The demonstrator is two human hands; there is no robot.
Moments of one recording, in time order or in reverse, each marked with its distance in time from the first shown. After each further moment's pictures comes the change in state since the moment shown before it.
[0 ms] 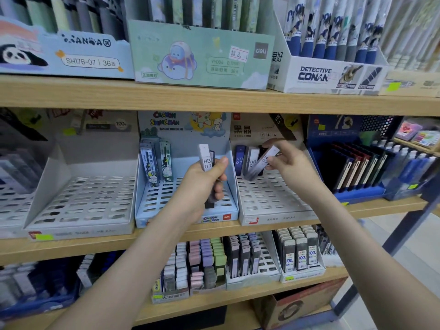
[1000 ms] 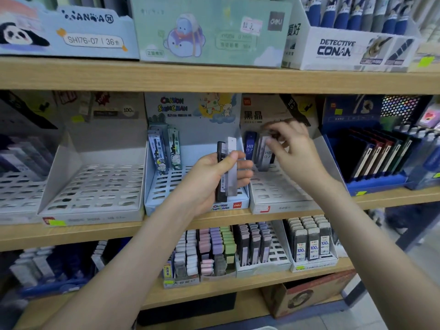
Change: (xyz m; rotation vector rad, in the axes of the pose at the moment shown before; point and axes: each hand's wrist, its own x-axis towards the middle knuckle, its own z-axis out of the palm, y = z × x) left_hand -0.008 -0.002 -0.005 -0.172 -0.213 -0.008; right_hand 0.000 -0.013 0.017 -0.415 0.129 -0.425
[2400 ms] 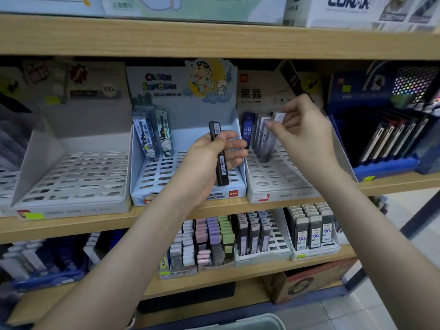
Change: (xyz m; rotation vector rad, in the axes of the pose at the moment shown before) left_hand 0.010 -0.009 0.006 0.007 0.156 0.062; right_hand -0.009 -0.002 0.002 0.174 0.168 0.227
